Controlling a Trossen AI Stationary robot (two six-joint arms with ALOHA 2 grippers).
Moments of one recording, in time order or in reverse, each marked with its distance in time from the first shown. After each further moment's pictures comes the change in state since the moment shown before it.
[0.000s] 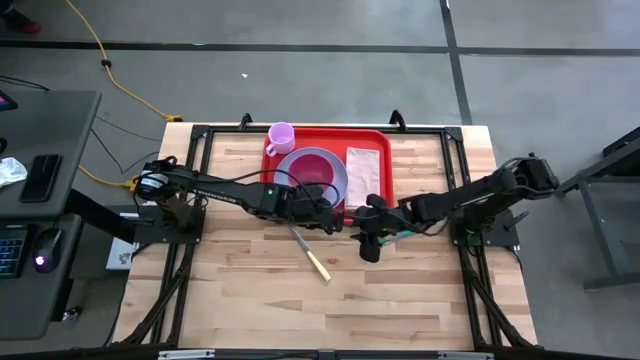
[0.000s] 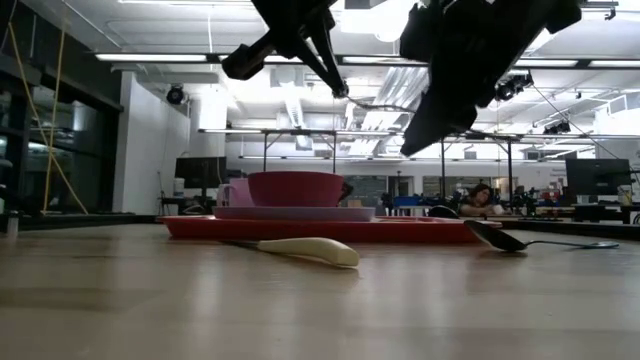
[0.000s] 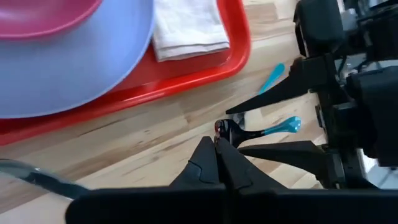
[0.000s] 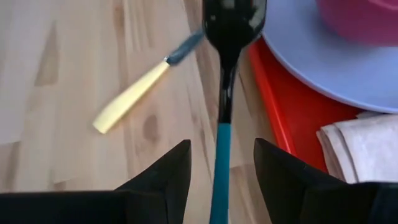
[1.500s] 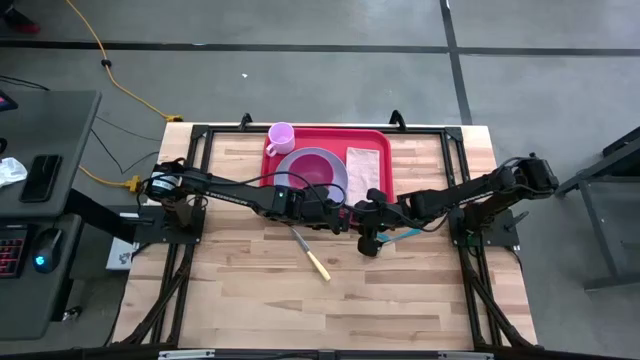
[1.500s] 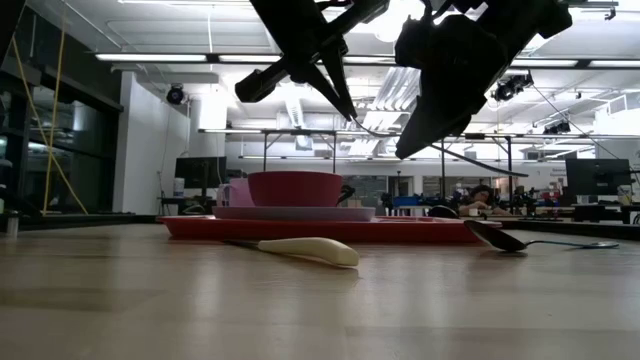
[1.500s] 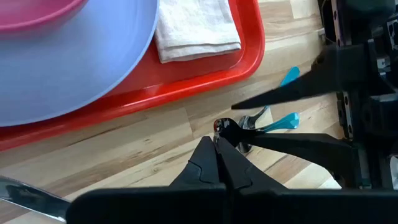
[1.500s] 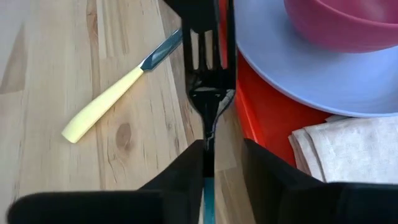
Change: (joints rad) left arm 0.015 0.074 0.000 0.054 0.014 -0.008; right arm -0.044 0.005 0.001 -0.007 0.037 -0.035
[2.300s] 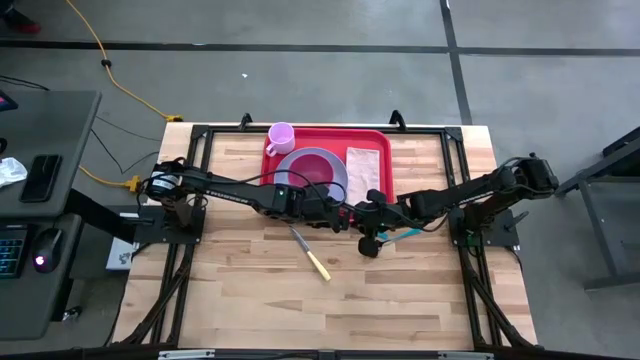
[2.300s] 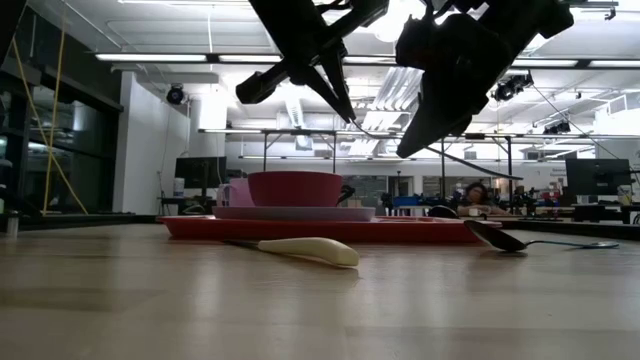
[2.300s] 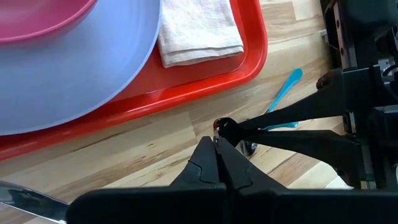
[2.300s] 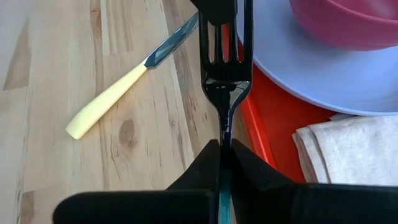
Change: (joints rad) left arm 0.011 0.000 0.000 -0.007 0.011 0.020; right arm 0.000 0.000 0.000 -0.023 0.002 -0.010
